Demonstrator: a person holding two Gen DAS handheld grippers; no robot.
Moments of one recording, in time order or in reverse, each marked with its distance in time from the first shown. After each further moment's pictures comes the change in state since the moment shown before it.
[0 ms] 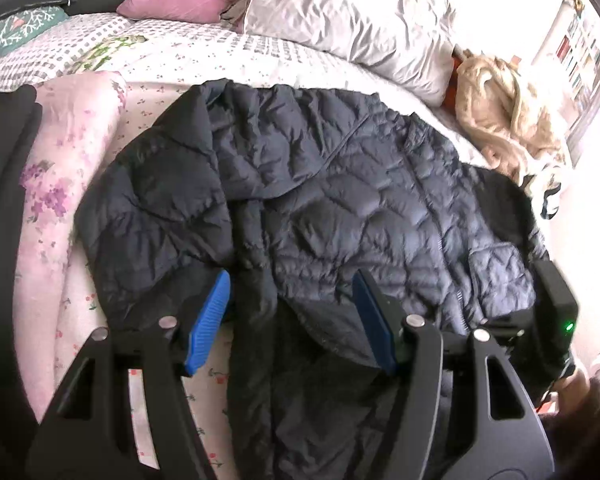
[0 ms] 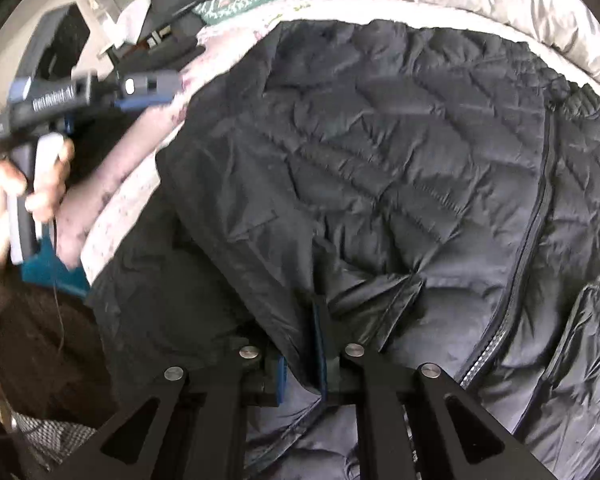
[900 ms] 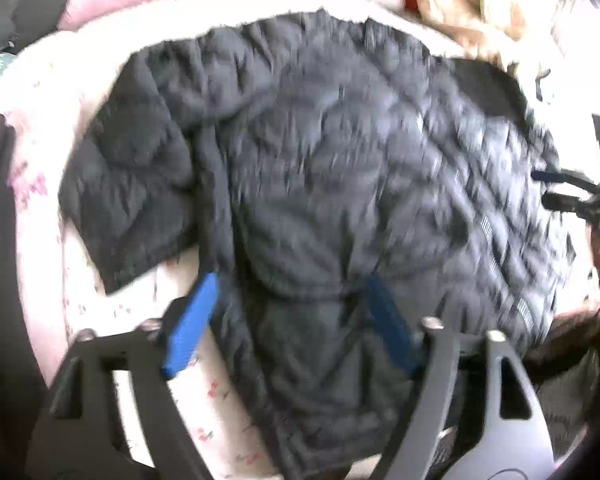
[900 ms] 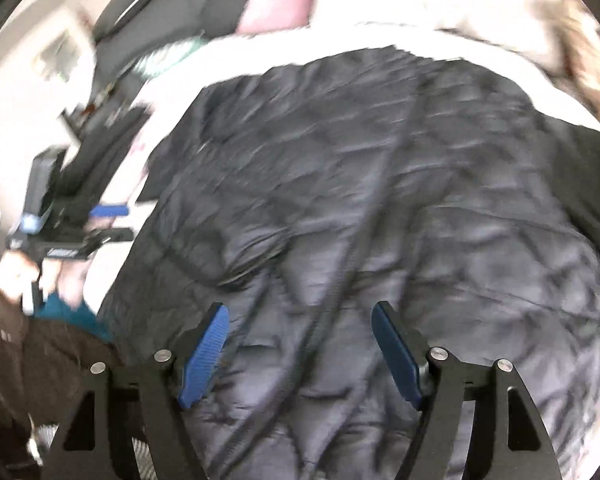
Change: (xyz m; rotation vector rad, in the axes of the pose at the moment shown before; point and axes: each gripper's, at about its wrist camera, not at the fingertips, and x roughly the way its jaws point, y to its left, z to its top) left arm -0.004 -0.051 -0.049 0.268 0.180 0.072; right arm -0.130 -0.061 -0.065 0.296 -0.170 -0.159
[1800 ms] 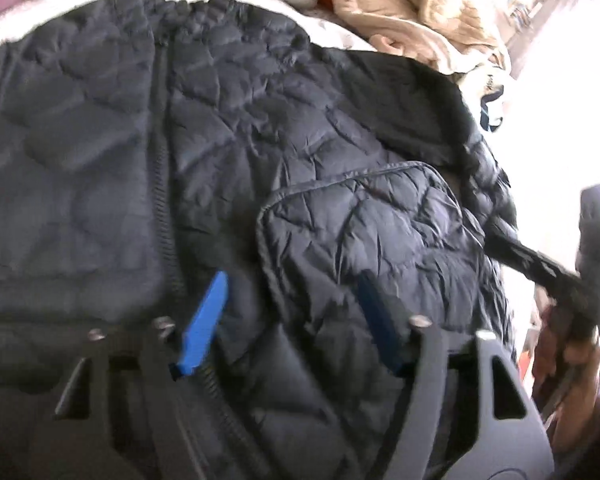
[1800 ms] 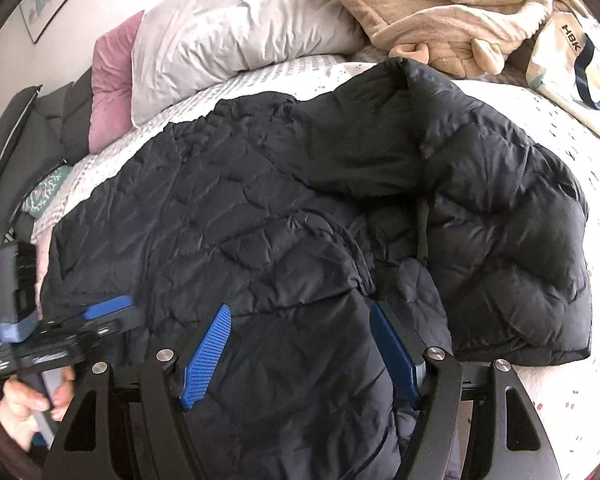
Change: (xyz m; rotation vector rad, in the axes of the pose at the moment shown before) left arm 0.154 -0.216 0.092 -0.050 0.003 -0.317; right arm -0.039 -0.172 -0.035 0.376 -0.183 -0.237
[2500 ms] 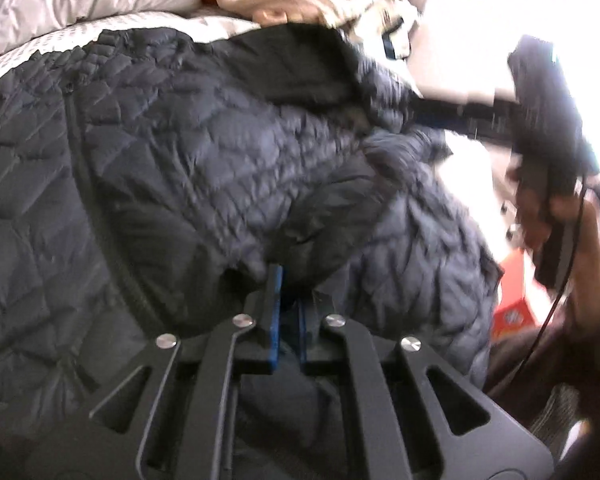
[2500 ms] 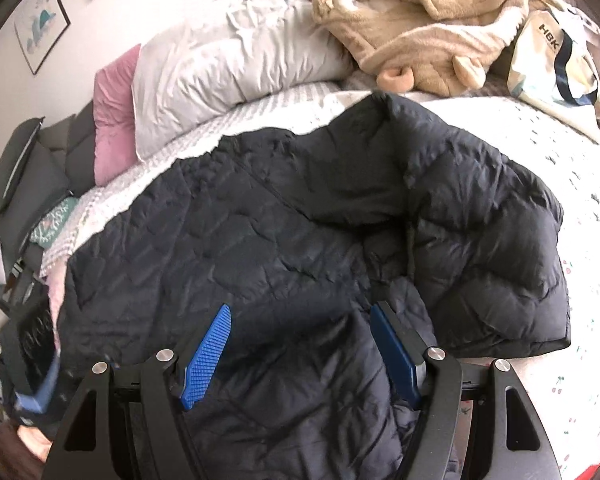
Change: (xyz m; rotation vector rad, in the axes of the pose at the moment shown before) left arm -0.030 -0.031 -0.043 0.394 0.073 -0.138; right arm -0.042 0.005 0.006 0.059 -0.116 0.025
